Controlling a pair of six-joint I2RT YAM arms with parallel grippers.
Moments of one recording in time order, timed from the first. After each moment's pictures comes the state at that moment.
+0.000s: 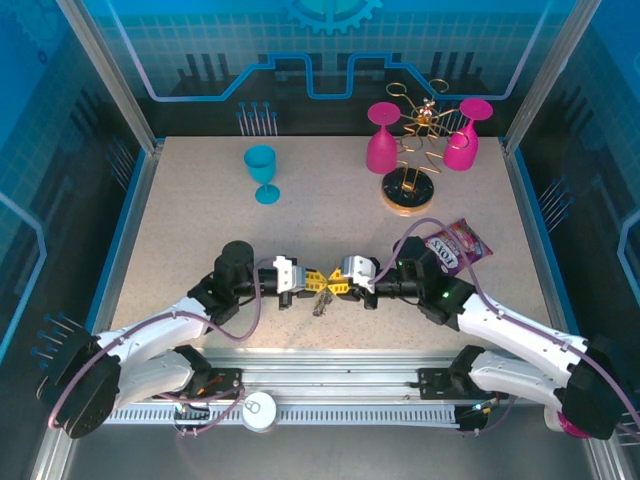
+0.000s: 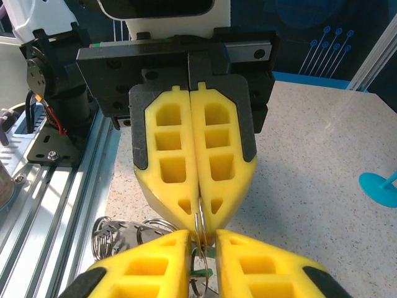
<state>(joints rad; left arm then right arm) -0.61 1.07 0.44 0.43 0.81 0.35 0.77 1.01 0.60 0.02 -0.56 -0.42</state>
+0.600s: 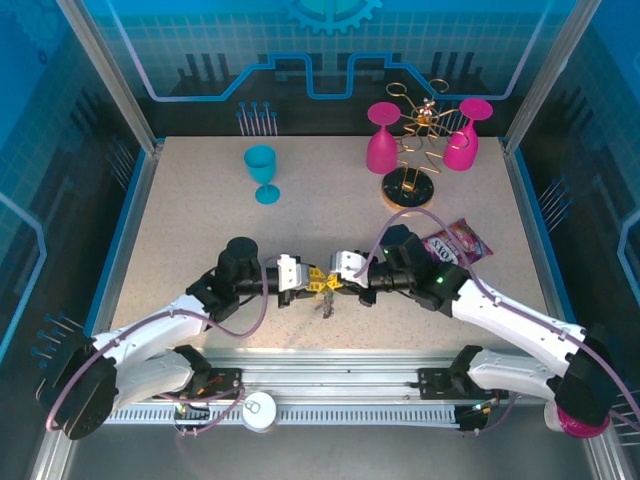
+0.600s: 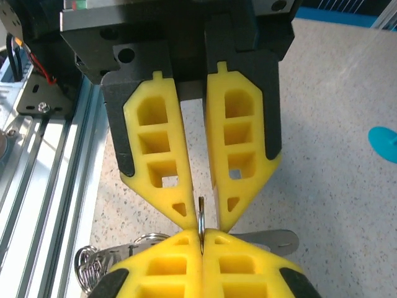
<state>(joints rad) -0.62 1.06 0.53 0.16 0.71 0.49 0.82 1.14 0.89 -0.42 -0.42 -0.55</state>
